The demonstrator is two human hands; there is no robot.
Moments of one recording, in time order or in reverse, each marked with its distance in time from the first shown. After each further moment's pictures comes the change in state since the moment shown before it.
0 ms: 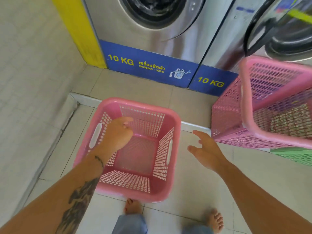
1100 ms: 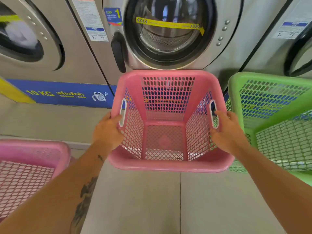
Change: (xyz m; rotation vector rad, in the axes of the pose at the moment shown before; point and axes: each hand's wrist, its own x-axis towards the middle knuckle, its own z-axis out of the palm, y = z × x) left_hand 0.055 0.329 0.373 0.556 0.242 0.312; right_hand 0.137 0.344 -0.424 -0.210 0.437 -0.083
